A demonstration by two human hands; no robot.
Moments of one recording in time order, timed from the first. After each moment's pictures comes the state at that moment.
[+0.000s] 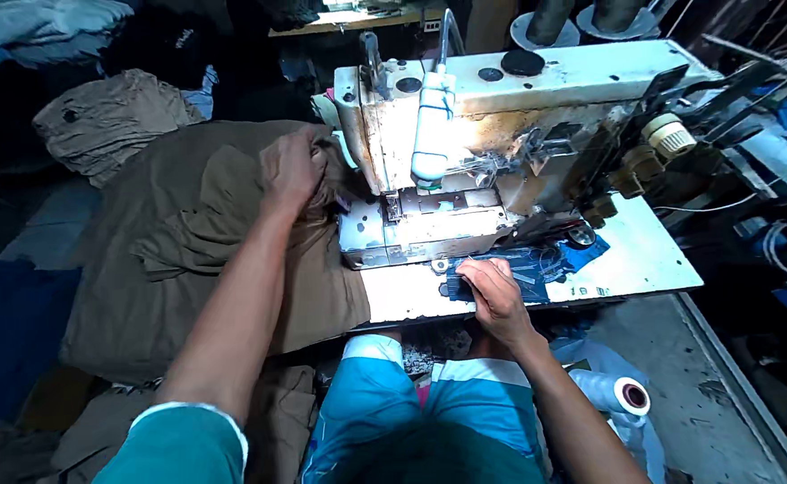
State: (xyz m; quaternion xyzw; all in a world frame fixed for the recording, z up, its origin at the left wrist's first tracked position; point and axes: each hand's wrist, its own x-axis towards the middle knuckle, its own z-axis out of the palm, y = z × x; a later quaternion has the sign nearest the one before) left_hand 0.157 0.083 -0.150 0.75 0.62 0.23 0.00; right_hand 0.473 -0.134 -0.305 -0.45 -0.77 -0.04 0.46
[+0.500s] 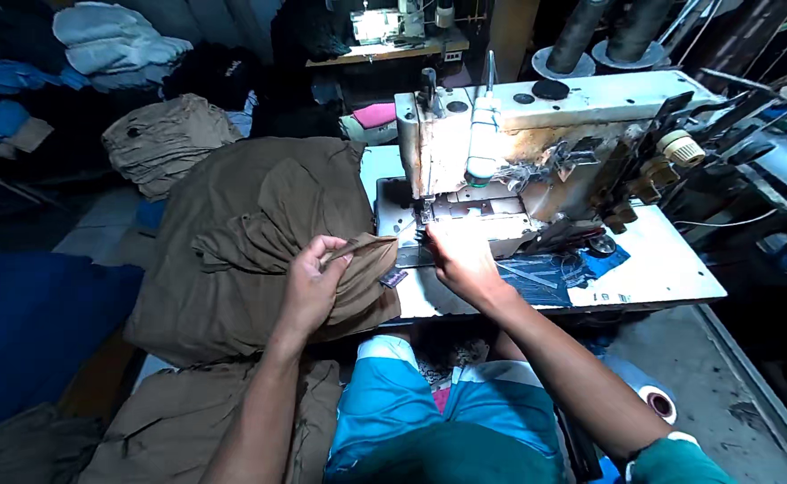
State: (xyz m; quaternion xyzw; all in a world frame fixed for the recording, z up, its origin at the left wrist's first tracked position) left_hand 0.101 -0.102 -0.202 0.65 0.51 0.46 0.32; right_hand 0.372 -0.079 -0.226 -0.53 -0.80 -0.09 0.28
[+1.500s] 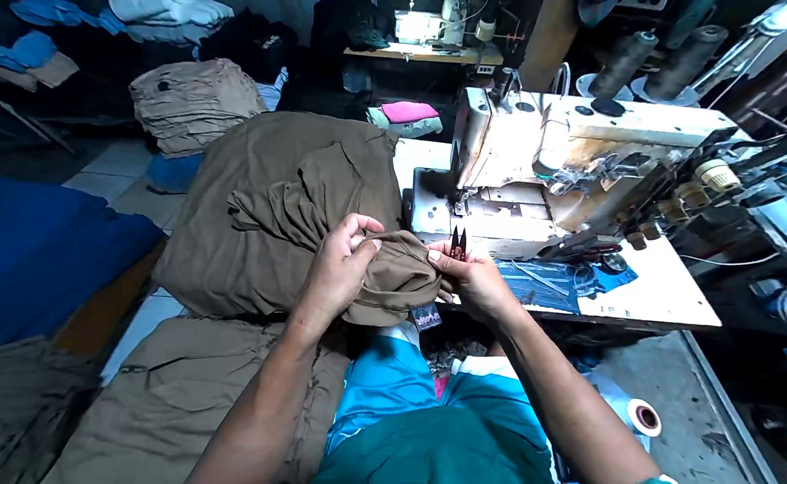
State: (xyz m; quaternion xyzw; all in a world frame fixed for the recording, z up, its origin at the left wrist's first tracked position) left_hand 0.082 -0.140 -0.186 0.64 0.52 0.45 0.34; right_hand 0.319 -0.136 -0.200 -0.34 -0.49 0.65 0.46
